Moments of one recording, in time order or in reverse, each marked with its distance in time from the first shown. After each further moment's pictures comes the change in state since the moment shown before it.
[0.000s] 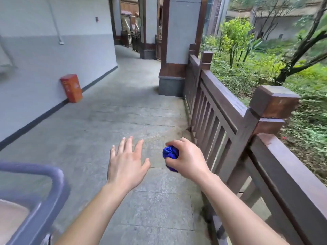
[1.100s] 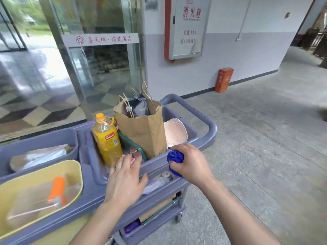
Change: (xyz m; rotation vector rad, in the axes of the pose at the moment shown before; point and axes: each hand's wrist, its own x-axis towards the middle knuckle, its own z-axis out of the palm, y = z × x) left_hand -0.416 -0.143 -0.081 0.218 0.071 -0.902; right_hand -0.184 -0.260 0.144 0.321 -0.537 -0.717
